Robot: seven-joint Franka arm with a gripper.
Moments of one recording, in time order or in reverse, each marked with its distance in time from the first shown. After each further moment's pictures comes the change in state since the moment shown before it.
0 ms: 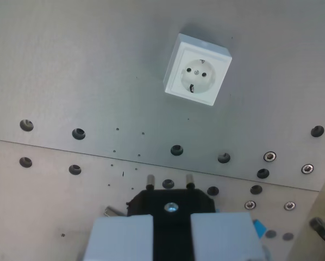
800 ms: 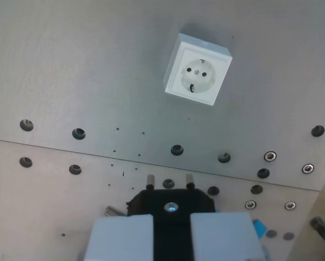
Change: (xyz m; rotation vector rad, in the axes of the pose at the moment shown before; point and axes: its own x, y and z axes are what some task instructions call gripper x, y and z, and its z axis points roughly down) arm 0.000 0.000 0.001 0.001 -0.002 0.001
